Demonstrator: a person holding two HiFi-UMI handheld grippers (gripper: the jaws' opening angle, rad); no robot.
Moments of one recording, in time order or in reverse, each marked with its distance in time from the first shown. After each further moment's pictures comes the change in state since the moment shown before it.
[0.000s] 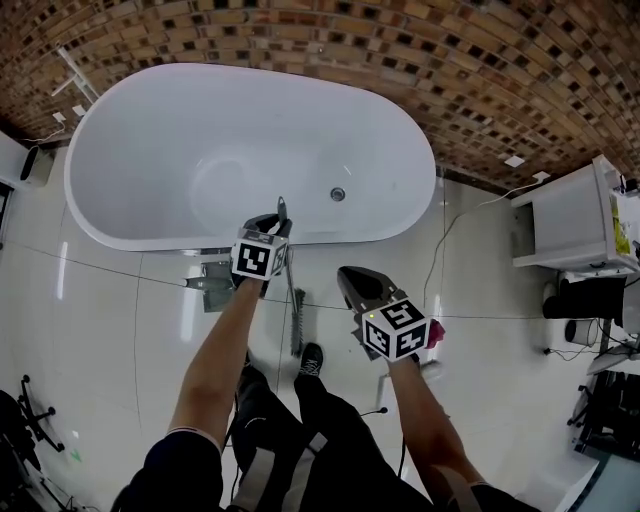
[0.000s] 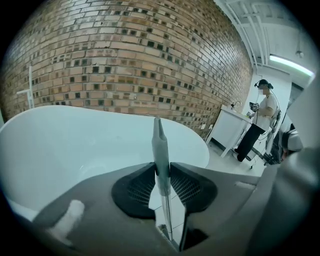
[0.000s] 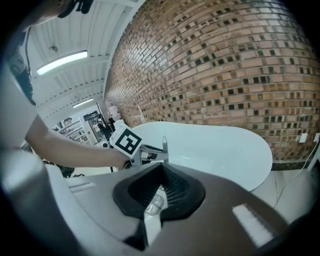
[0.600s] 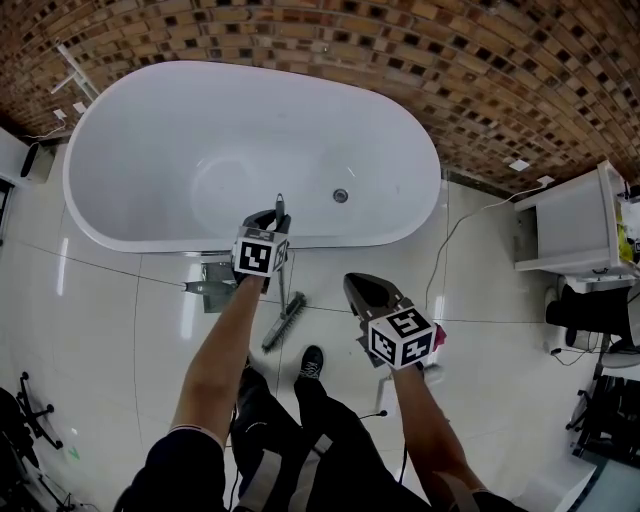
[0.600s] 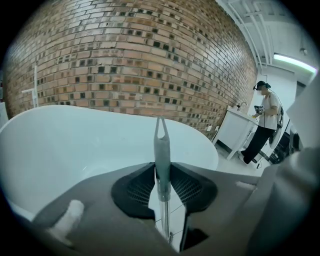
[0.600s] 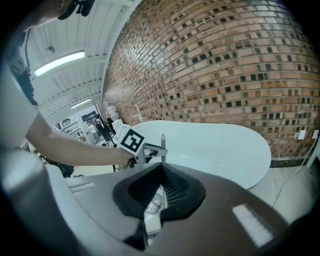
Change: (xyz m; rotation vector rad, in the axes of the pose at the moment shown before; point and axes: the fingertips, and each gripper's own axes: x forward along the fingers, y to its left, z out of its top) left arm 0.019 0.022 0.002 -0.014 -0.023 0.053; right arm 0.001 -0.011 -0.007 0.020 0.011 -0.012
